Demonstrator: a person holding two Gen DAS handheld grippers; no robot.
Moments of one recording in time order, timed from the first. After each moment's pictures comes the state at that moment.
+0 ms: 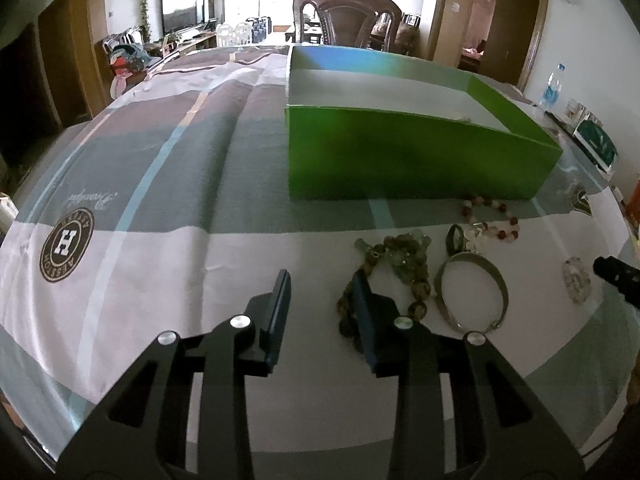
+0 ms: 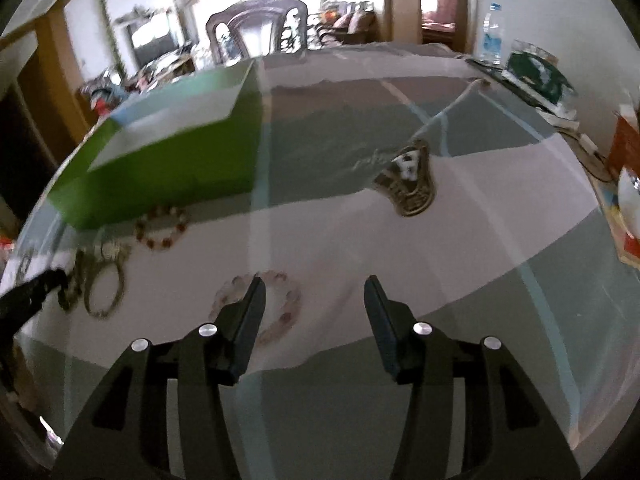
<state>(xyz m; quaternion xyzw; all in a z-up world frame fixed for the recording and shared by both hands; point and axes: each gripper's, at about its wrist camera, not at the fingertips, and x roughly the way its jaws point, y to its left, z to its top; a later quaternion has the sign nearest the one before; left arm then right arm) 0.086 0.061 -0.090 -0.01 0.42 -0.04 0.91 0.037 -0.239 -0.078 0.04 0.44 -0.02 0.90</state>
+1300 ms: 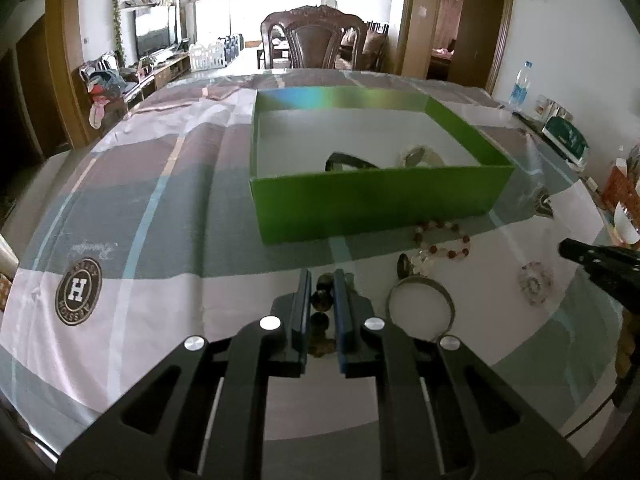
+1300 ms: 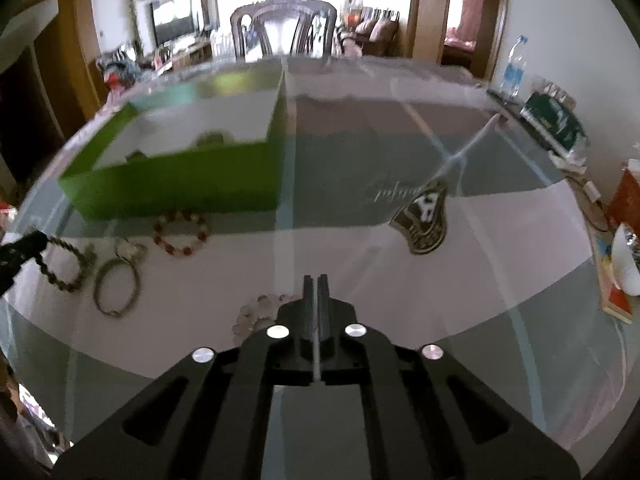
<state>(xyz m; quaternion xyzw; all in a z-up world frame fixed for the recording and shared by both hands) 0.072 0.058 -0.047 0.01 0.40 -0.08 0.91 0.053 -0.216 -0.061 -0.01 0.45 0.00 0.89</state>
